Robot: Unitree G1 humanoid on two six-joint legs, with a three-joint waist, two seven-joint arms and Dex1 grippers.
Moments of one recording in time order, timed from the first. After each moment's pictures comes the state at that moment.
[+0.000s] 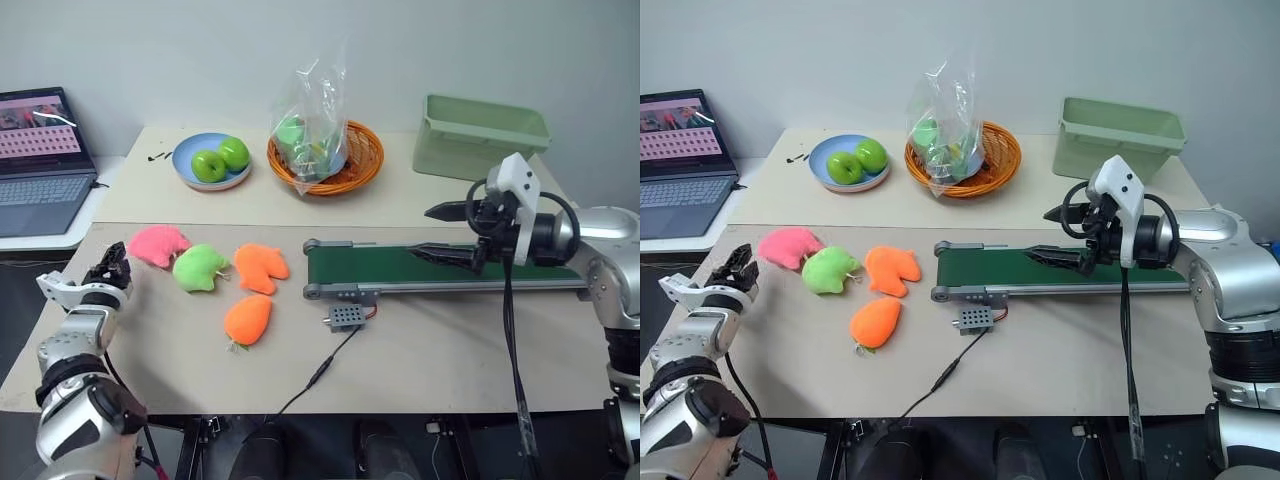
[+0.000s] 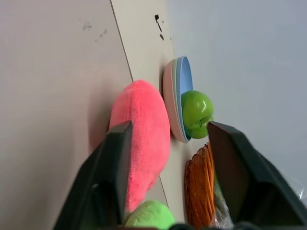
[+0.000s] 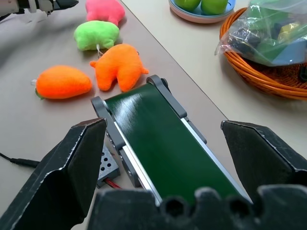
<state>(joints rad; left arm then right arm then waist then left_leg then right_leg) -0.57 0.51 0.96 0.93 -1.00 0.57 -0.38 -0.60 -0.87 -0.05 -0.15 0.48 0.70 1.07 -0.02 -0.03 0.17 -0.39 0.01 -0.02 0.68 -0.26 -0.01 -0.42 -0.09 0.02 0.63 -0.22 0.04</state>
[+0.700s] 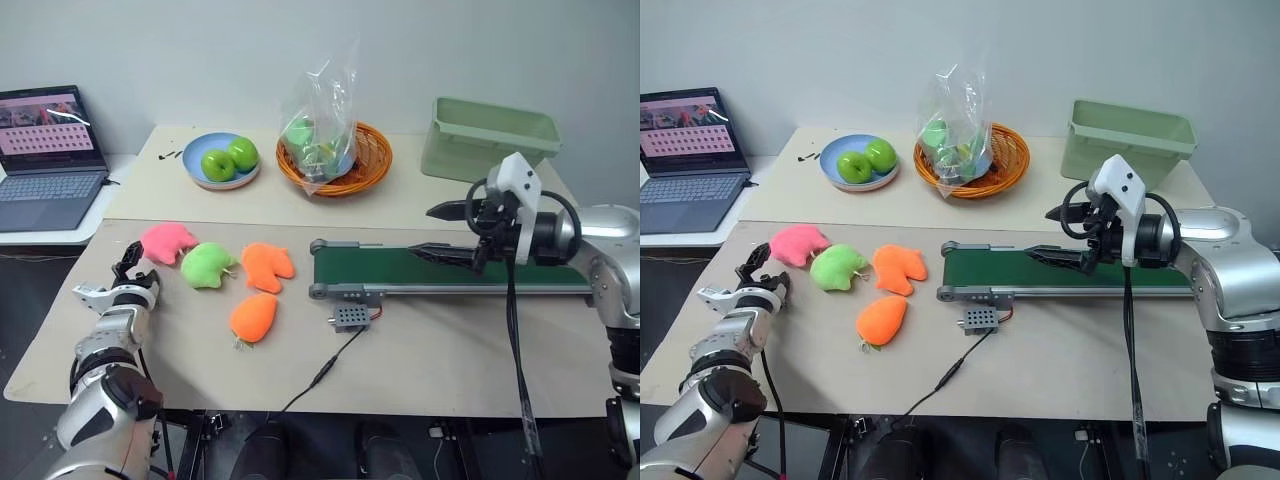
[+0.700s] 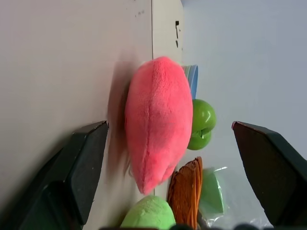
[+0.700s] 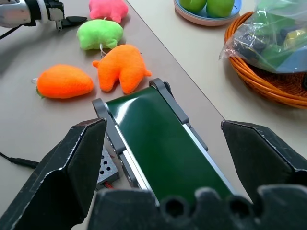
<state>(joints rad) -0.73 0.49 0.99 1.19 -0.99 0.44 -0.38 -0.60 -0.88 -0.05 -0.16 0.48 0.70 1.07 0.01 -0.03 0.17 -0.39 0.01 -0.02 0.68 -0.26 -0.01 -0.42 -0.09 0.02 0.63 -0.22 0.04</state>
